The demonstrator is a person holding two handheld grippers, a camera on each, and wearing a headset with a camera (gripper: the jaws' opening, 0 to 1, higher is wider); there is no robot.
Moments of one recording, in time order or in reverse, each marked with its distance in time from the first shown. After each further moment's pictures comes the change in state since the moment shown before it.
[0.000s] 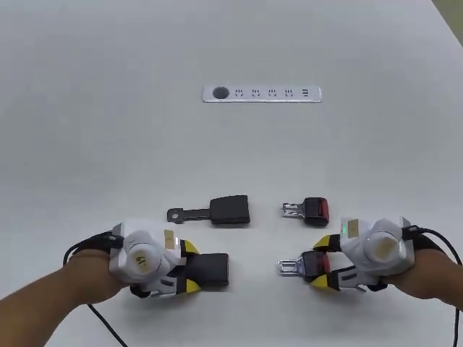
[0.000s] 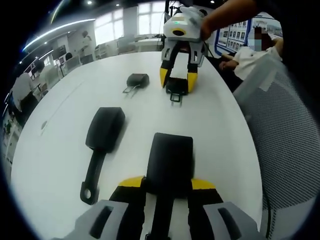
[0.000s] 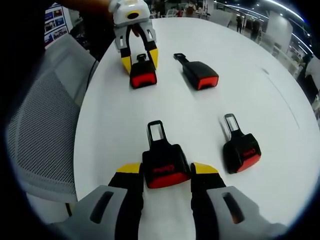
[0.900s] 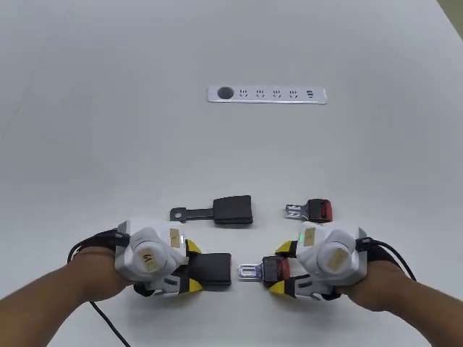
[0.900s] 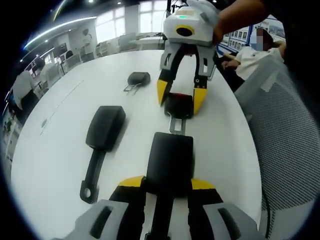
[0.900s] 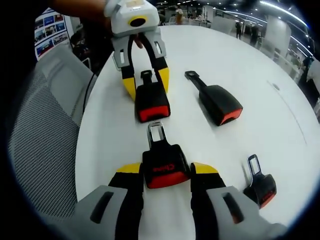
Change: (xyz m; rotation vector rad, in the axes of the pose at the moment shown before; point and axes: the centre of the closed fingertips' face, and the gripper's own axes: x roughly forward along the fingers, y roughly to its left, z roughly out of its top) left arm 0.000 0.002 -0.002 -0.017 0.013 0.005; right arm 0.036 0.024 0.063 0.000 -0.074 0.009
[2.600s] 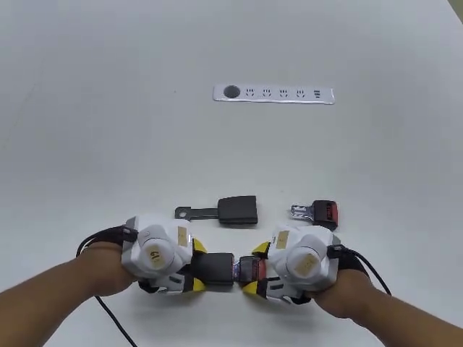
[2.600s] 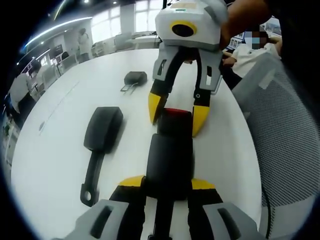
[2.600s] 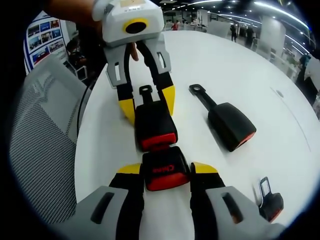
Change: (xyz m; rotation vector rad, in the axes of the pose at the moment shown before) left arm 0.002 -0.004 0.005 0.026 0.018 -0.024; right arm 0.024 0.010 0.036 0.031 -0.067 -0.021
